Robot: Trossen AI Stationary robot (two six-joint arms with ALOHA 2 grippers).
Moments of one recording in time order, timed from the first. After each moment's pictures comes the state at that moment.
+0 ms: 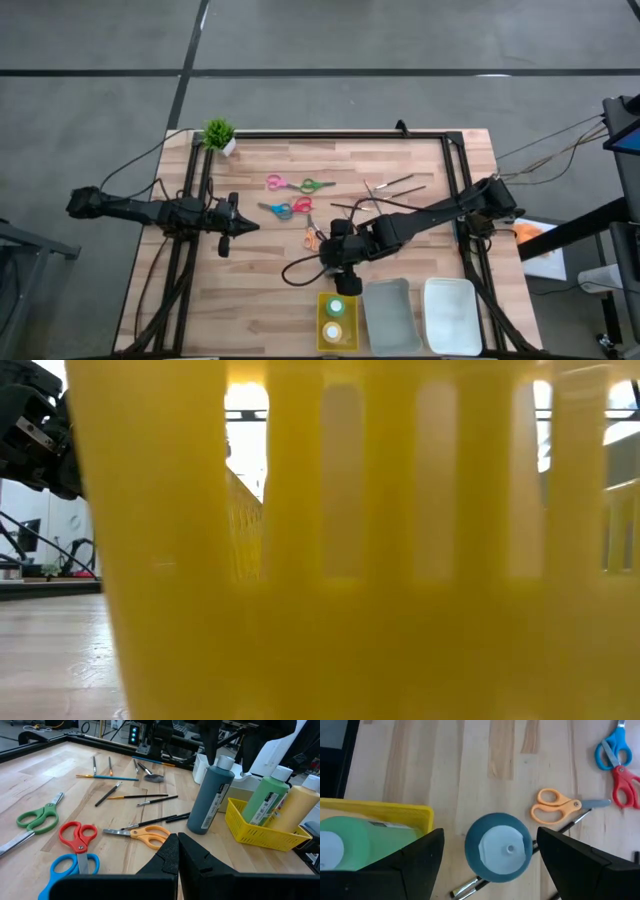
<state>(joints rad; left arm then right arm) -0.12 0.25 0.00 0.02 -0.06 -0.26 0.31 1.86 1.59 -0.74 0.08 0.26</state>
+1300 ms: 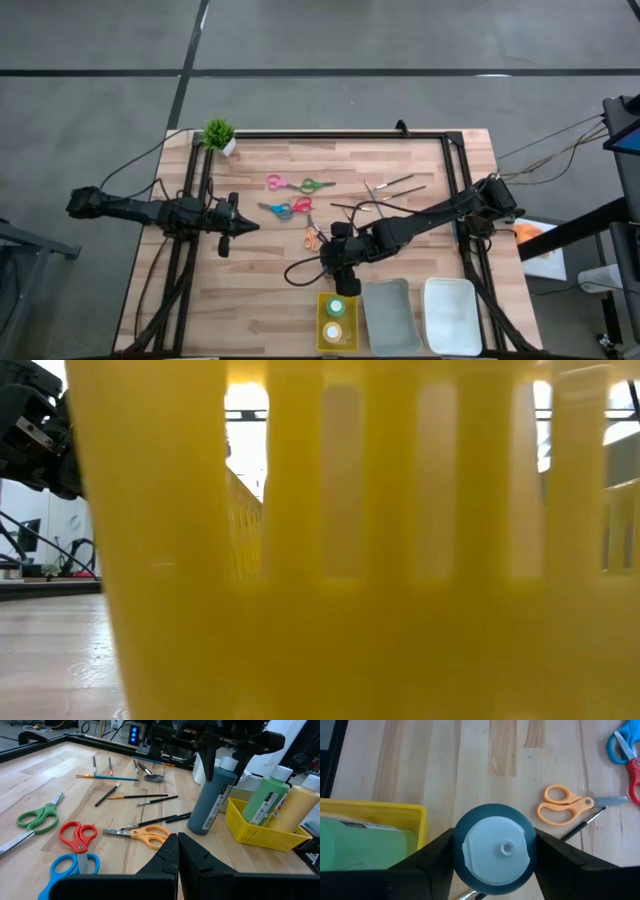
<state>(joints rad) -0.12 0.25 0.00 0.02 -0.06 -0.26 0.30 1.86 1.47 -0.59 0.08 0.26</state>
